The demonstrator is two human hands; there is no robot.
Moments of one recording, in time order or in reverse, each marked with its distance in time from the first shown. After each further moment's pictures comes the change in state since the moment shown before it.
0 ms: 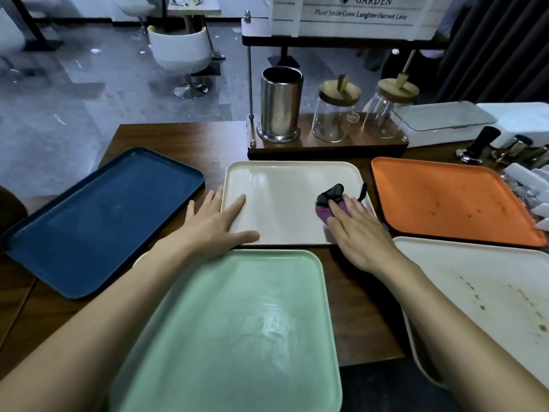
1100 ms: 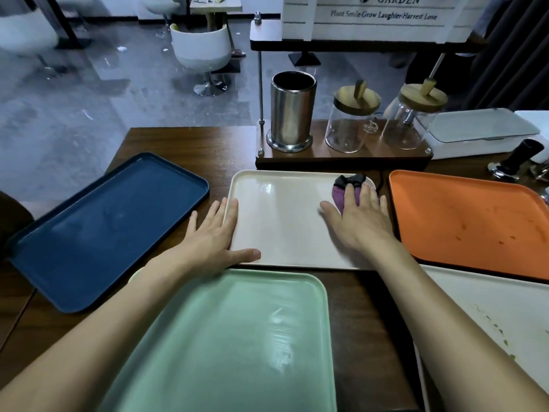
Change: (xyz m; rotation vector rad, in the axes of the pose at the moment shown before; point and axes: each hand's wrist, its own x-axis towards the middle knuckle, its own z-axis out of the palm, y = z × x) left_hand 0.001 0.002 -0.002 0.002 -0.056 -0.033; right_hand 0.079 -0.002 -0.006 -0.103 -0.007 0.186
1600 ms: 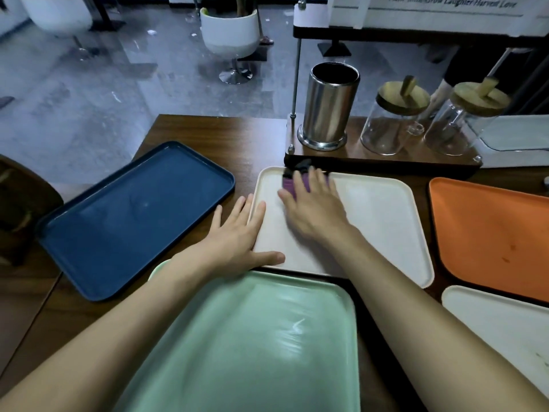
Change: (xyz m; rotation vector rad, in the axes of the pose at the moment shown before) left_hand 0.002 -0.001 0.000 0.013 -0.019 0.018; right_hand 0.026 -0.122 0.009 0.059 0.010 -0.340
